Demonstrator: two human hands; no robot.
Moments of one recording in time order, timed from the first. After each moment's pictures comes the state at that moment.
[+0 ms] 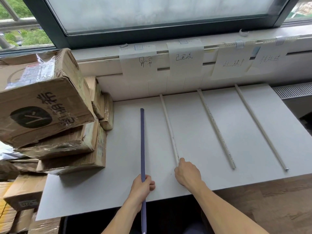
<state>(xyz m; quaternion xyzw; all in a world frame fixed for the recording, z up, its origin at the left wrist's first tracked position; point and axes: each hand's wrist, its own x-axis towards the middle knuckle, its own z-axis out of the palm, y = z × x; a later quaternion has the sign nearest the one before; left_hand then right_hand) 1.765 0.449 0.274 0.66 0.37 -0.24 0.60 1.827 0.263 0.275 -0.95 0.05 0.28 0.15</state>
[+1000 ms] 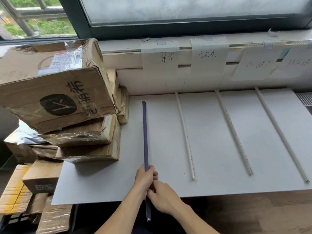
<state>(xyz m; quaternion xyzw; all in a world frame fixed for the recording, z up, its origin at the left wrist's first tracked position) 1.783 0.480 0.273 0.63 0.43 -0.20 0.62 1.760 0.373 0.304 -0.83 -0.10 0.42 0.35</state>
